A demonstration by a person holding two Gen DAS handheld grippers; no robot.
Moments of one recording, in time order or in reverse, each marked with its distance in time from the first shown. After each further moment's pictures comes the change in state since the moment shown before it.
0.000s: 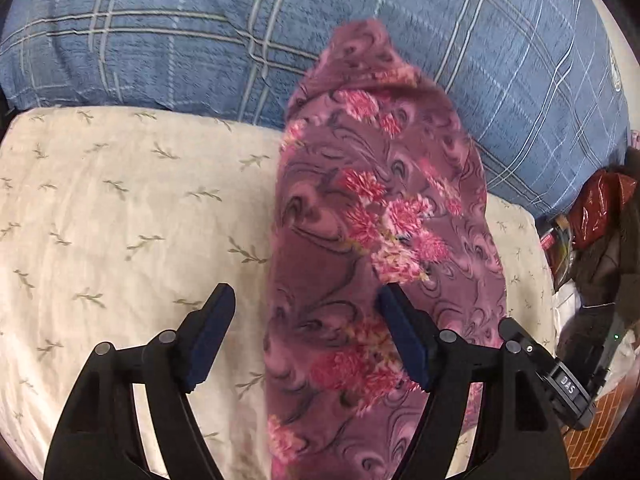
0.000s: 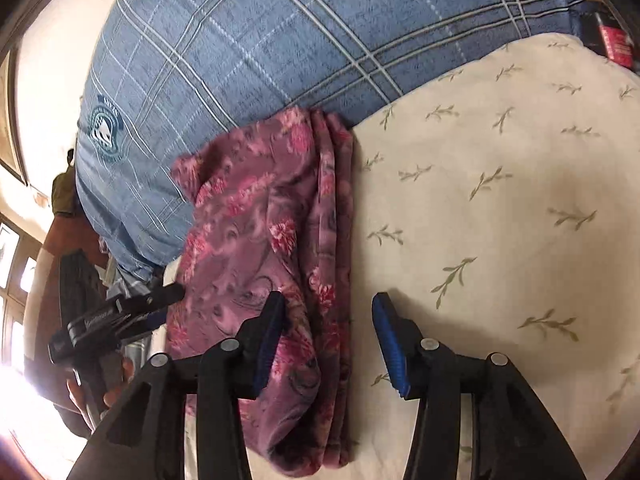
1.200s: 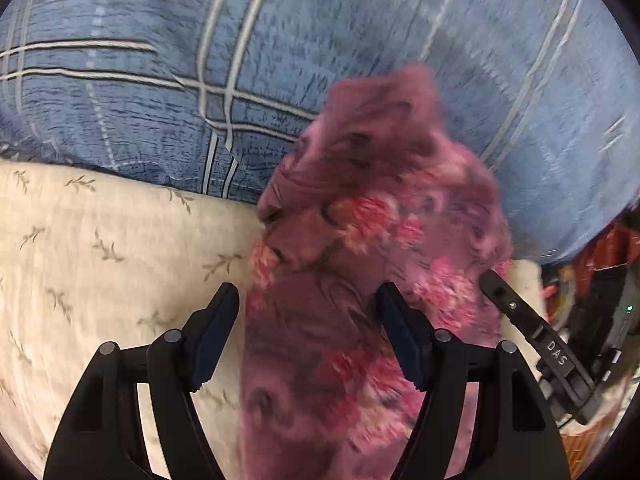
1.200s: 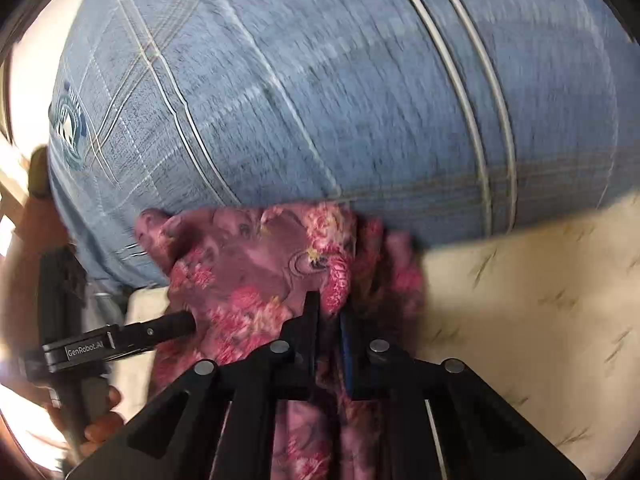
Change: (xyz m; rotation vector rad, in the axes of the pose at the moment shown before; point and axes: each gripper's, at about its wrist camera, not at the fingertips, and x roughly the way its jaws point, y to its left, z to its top) left arm 0.038 0.002 0.086 -0.045 0.058 -0.017; right arm 0.081 0.032 0.097 -0.126 0.016 -0.168
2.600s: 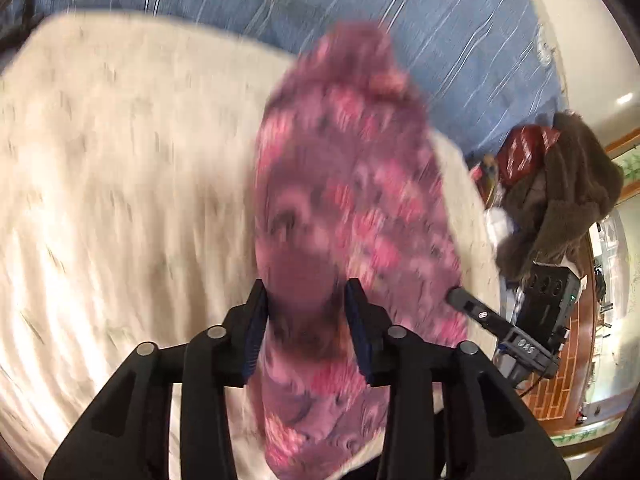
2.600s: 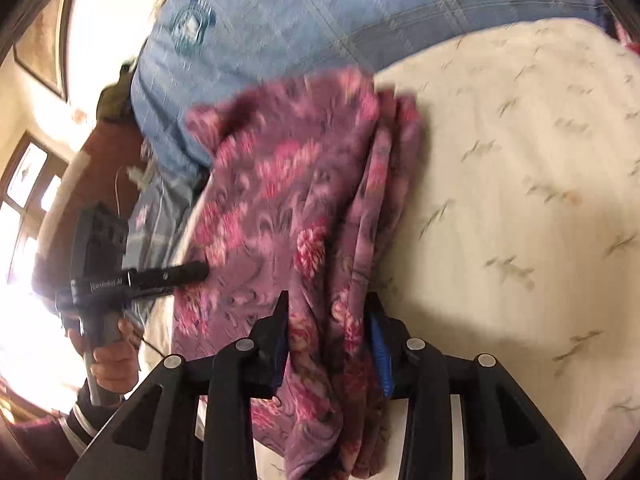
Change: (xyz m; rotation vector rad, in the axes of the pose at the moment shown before) left arm -0.153 0.090 -0.187 0.057 0.000 -0.223; right arm -0.141 0.017 -0.195 -0.027 0.035 0.244
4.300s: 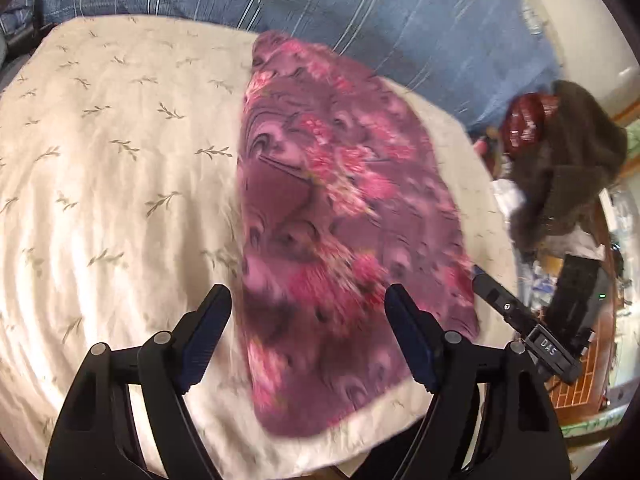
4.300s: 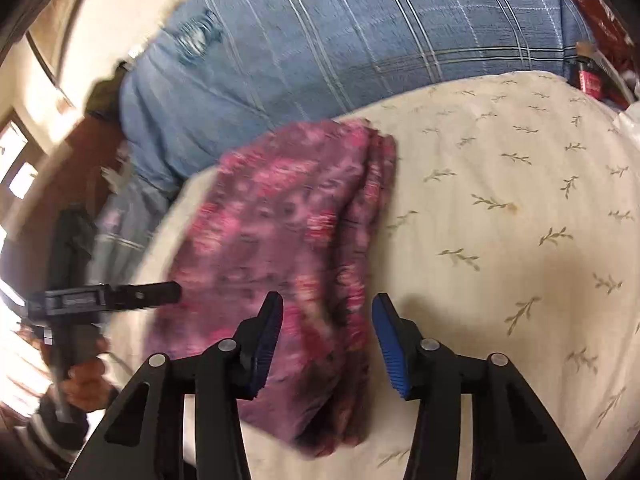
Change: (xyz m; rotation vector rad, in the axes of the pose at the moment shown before) left arm -0.042 0.013 -0.052 0.054 0.011 0.065; right arm -0.028 0.011 -0.053 -0.100 -0.089 -0.093
